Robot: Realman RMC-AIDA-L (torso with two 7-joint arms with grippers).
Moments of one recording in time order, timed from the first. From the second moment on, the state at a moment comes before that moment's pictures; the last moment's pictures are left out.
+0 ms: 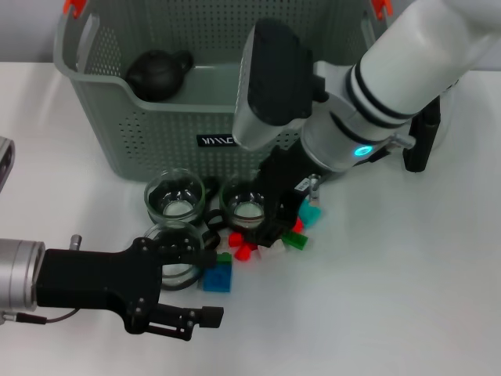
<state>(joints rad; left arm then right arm) -0.50 -2.06 0.56 0.55 2.22 1.88 -1.22 1.03 2.11 -1.62 -0.93 -2.35 -1.32 2.16</state>
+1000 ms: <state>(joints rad) -0.50 -2.06 0.55 0.54 2.21 1.87 -1.21 1.04 2.11 -1.78 -0.77 -2.29 -1.08 2.15</state>
